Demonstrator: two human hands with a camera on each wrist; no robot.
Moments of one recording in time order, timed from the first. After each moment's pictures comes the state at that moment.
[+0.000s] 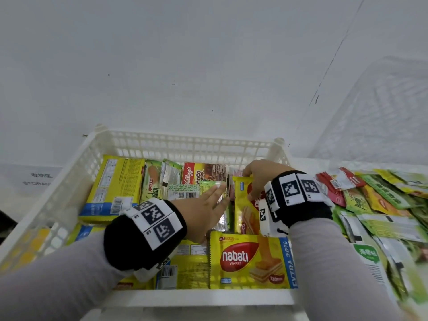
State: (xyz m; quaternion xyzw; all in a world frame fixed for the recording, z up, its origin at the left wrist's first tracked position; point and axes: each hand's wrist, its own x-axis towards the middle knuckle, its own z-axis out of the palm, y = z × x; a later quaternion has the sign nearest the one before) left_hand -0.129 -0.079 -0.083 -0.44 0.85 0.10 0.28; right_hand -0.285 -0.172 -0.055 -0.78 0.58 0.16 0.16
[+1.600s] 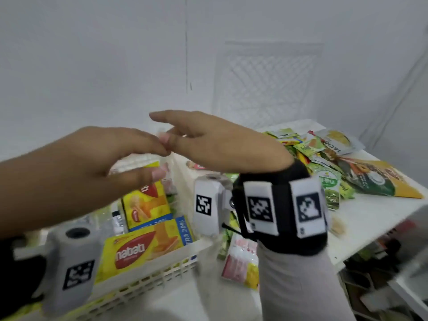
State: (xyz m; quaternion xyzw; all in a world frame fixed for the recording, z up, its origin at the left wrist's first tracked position) left_hand -0.155 -0.004 0.031 -0.43 0.88 0.17 -0.12; right_hand -0.384 -0.024 0.066 -0.79 0.52 -0.20 0.26
